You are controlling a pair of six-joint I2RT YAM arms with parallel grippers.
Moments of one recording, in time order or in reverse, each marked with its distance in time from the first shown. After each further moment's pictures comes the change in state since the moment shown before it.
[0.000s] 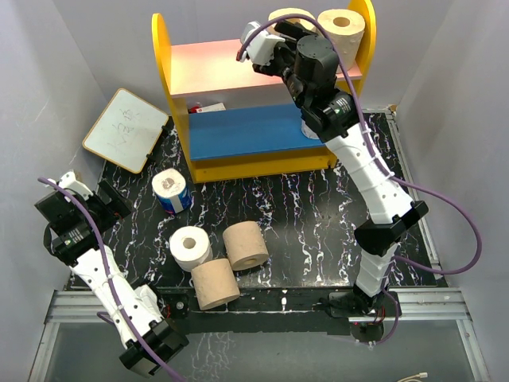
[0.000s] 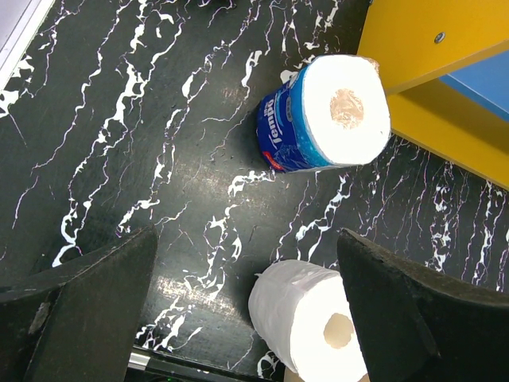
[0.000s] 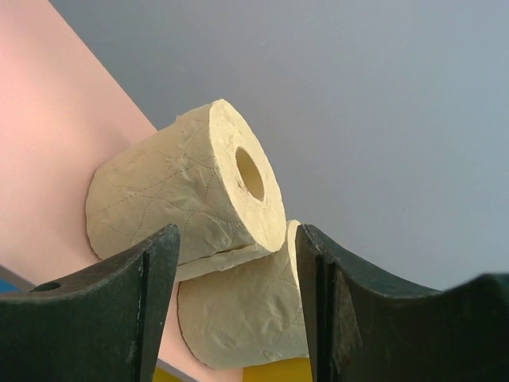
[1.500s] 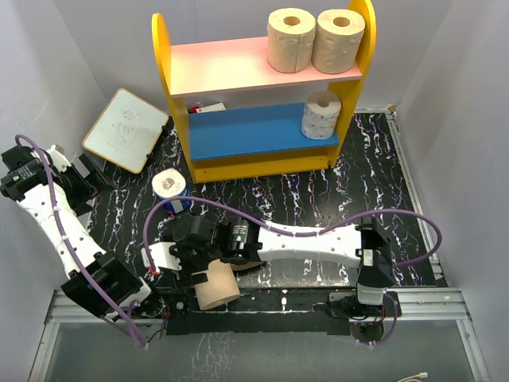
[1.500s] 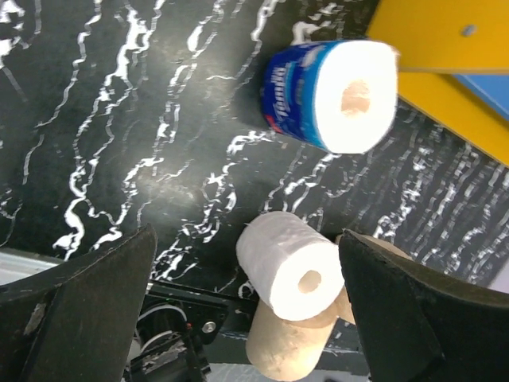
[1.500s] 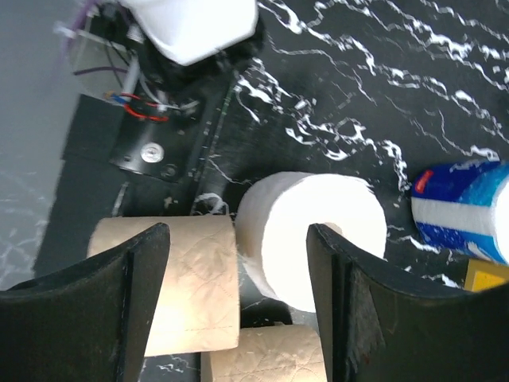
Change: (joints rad) left arm 0.009 0.552 0.502 -0.364 -0.040 0.073; right arm 0.778 -0.046 -0.704 -0.109 -0.560 0.578
